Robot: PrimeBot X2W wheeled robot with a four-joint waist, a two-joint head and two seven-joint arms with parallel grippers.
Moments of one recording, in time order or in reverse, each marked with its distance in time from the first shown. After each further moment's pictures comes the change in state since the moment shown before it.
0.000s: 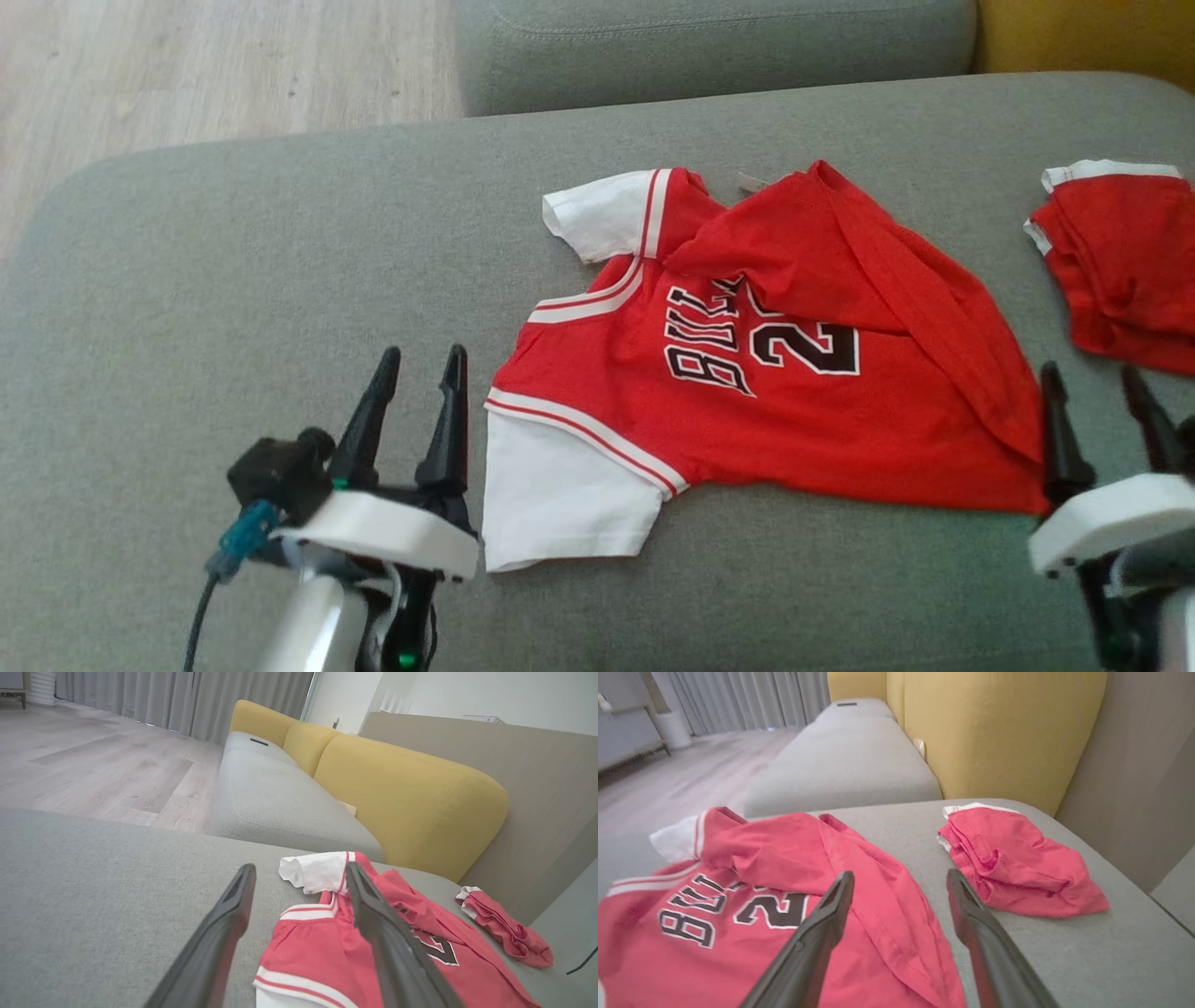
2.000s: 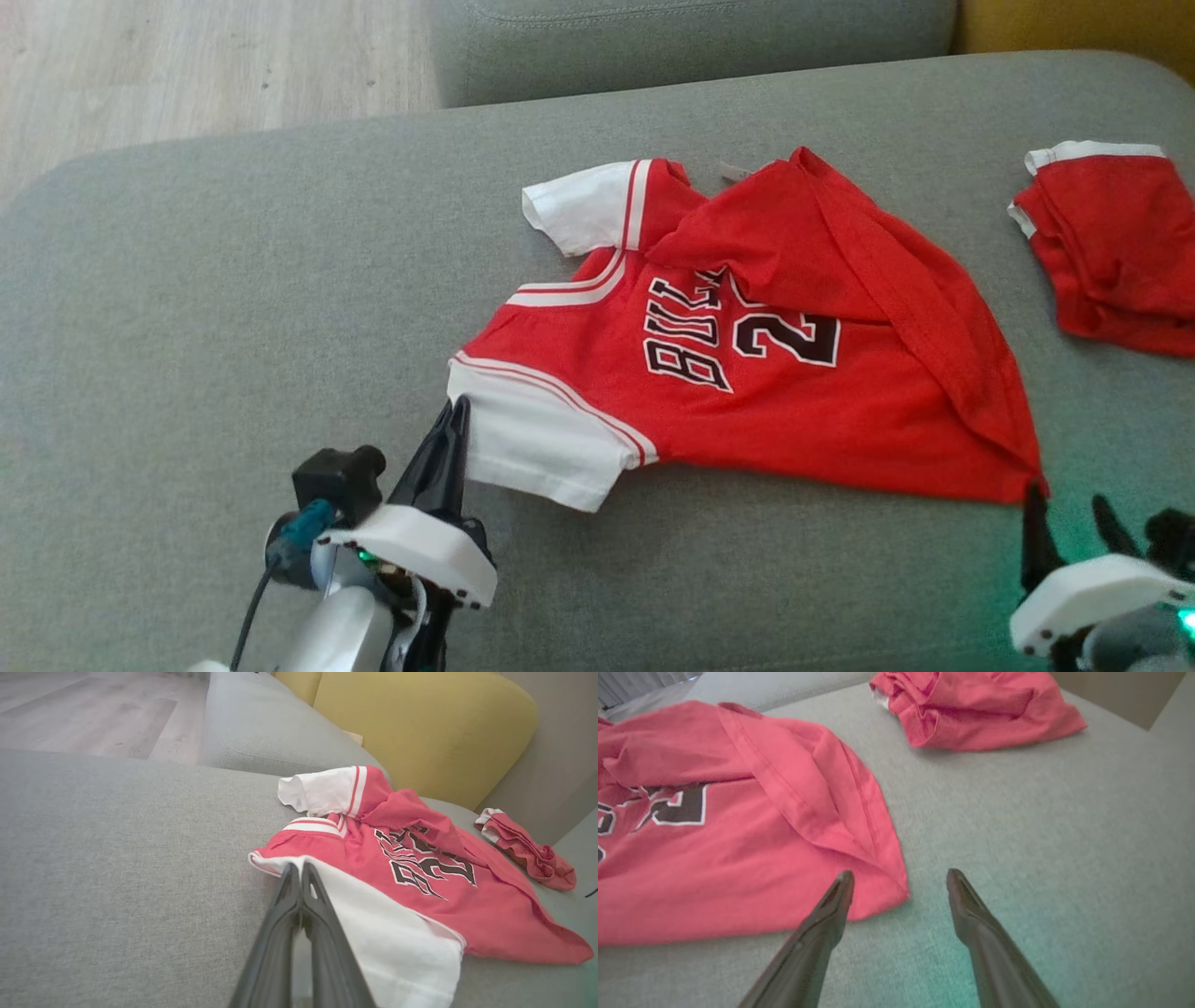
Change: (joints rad) left arm -0.046 0.014 -0.086 0.221 0.020 0.004 0.006; right arm -0.004 0.048 -0.071 0.358 0.043 0.000 -0.126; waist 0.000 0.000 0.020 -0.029
